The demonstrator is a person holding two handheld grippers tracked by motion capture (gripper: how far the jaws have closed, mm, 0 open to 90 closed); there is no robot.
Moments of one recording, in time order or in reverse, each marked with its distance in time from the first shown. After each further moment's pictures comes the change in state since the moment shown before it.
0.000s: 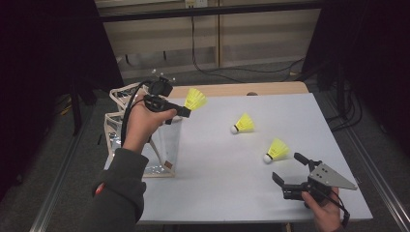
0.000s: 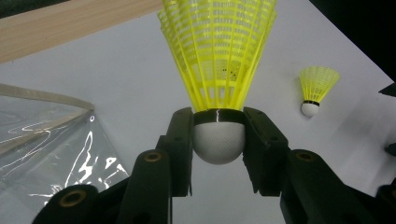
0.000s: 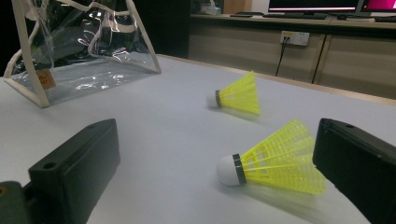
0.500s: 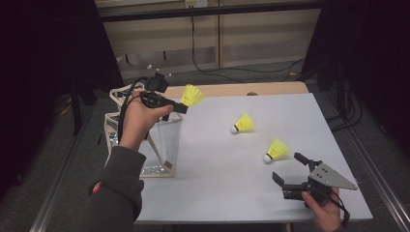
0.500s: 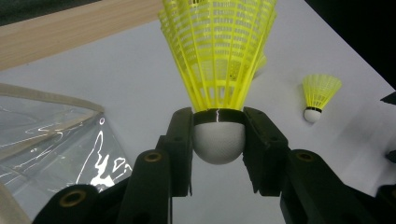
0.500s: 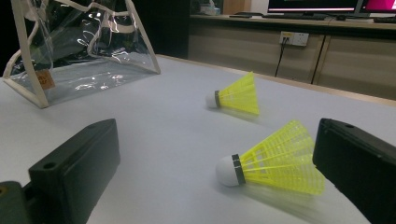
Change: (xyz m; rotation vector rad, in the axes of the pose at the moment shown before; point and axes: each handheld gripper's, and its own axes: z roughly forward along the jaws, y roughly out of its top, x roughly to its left) left arm 0.007 0.006 -0.008 -0.012 0.012 -0.020; right arm 0.000 0.000 0.000 -0.002 -0.003 -0.003
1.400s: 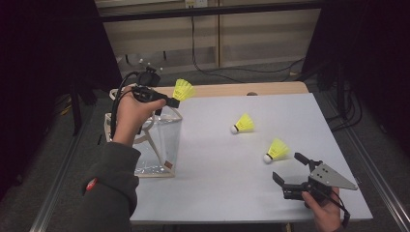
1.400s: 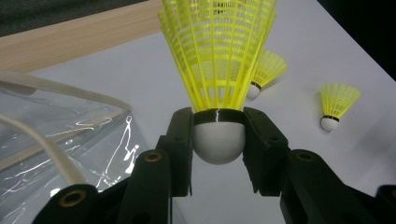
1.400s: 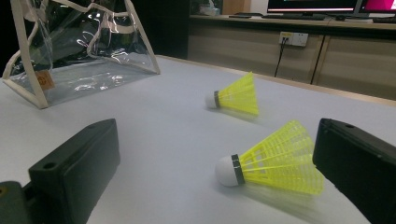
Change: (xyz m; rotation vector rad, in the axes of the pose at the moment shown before) left arm 0.014 0.005 -0.014 -0.006 0.056 -0.031; right arm 0.000 0.000 0.000 -0.003 -0.001 0.005
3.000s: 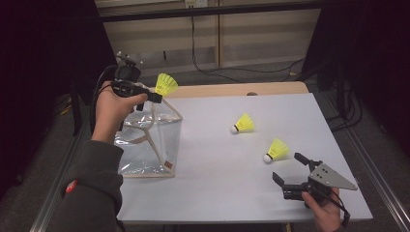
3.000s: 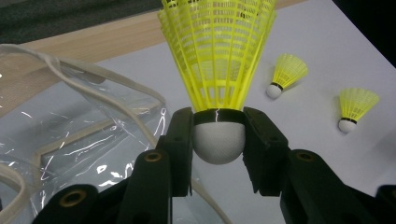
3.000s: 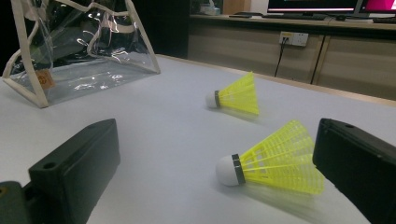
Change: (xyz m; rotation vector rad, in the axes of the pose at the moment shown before) left arm 0.022 -0.001 -0.038 -0.013 0.069 -0.034; right arm 0.001 0.000 0.000 0.004 -0.001 0.000
